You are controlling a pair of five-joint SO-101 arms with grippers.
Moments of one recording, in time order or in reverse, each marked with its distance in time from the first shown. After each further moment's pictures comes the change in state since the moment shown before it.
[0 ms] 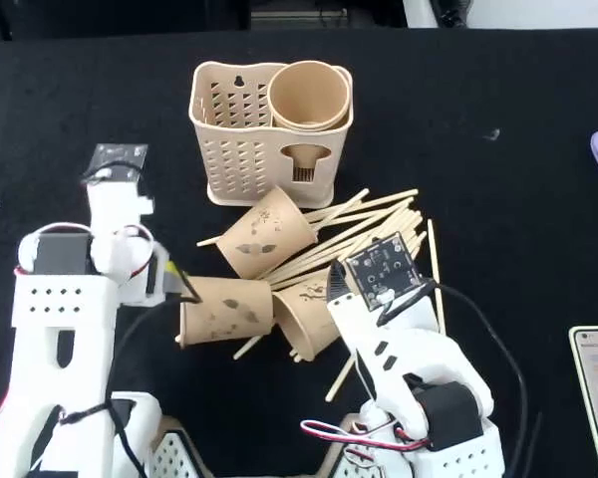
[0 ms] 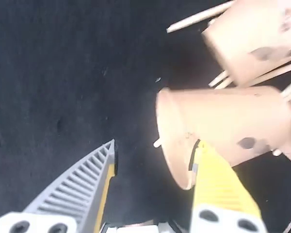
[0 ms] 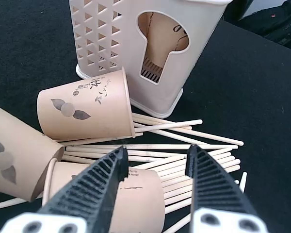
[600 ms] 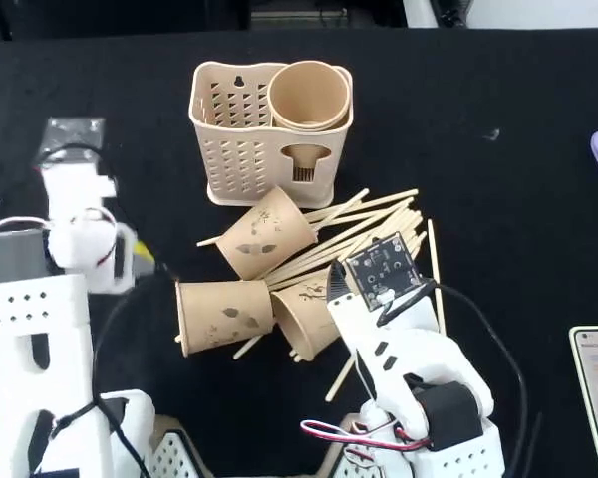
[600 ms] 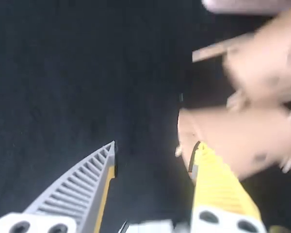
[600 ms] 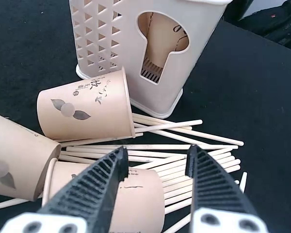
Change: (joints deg) left arm -10.1 0.0 -8.8 6.8 -8.8; right arm 0.0 0.0 0.0 0.0 0.0
